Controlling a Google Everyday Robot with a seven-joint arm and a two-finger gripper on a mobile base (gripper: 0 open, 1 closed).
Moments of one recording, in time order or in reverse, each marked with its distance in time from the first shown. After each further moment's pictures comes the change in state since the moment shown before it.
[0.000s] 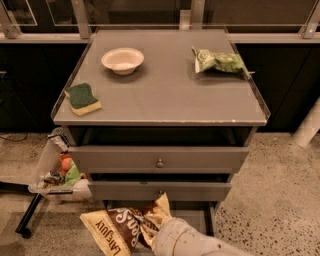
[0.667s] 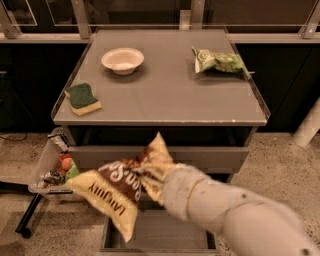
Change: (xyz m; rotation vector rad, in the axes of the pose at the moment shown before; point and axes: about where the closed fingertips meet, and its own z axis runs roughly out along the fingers) arm -0.130 -0.078 -0.061 0.084 -0.179 -0.447
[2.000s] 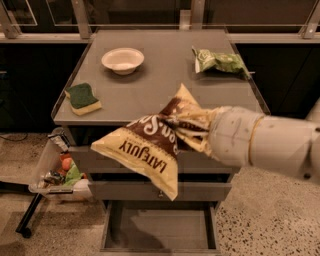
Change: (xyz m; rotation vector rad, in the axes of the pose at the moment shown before) arm -0.026 -0.123 -0.076 0.014 -0.071 -0.227
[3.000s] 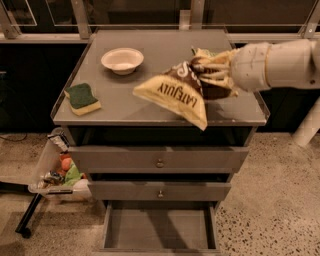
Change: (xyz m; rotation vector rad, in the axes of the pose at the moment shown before) arm 0.097 -0.124 0.031 -0.086 0.012 -0.020
